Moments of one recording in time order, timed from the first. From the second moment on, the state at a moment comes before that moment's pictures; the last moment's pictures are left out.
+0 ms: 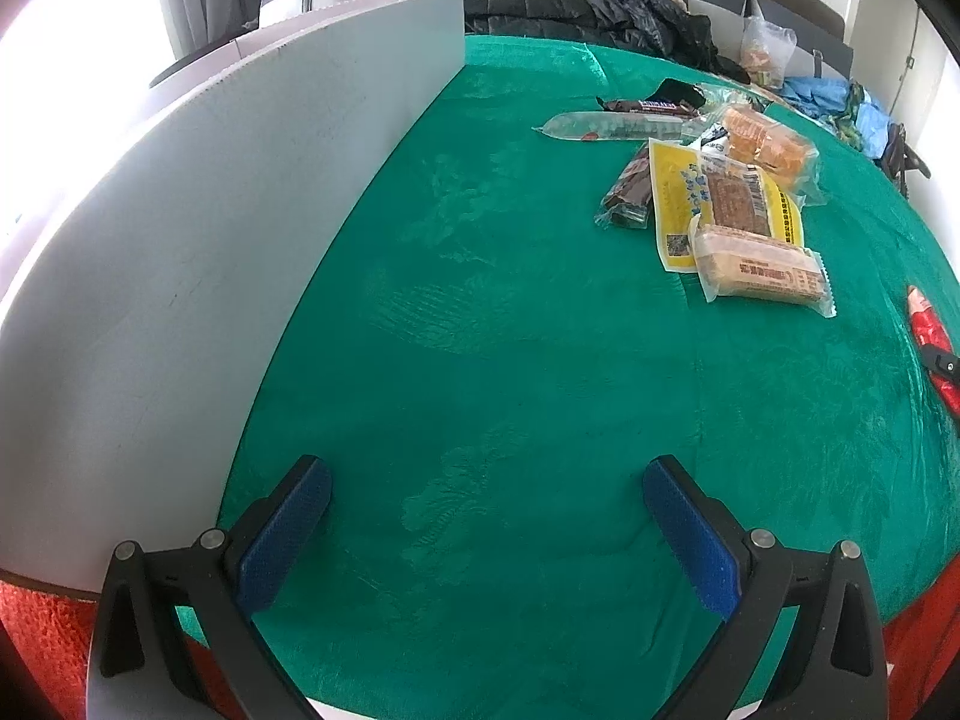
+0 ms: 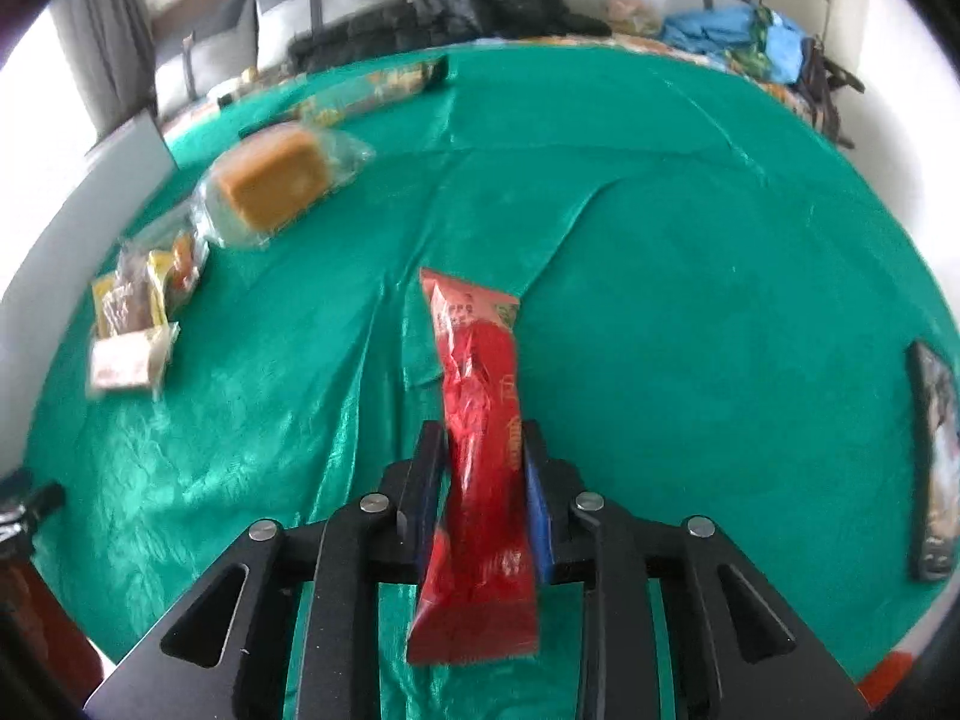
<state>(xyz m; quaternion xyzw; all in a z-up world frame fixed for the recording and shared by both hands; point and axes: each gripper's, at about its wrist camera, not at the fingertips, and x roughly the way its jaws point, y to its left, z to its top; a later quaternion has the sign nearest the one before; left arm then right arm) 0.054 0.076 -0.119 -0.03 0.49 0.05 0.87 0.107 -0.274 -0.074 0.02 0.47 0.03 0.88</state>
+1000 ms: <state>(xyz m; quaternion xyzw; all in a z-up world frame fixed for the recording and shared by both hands) 0.155 -0.059 -0.081 0.18 0.48 -0.20 0.84 0.106 -0.274 -0.092 -0.03 0.43 0.04 0.90</state>
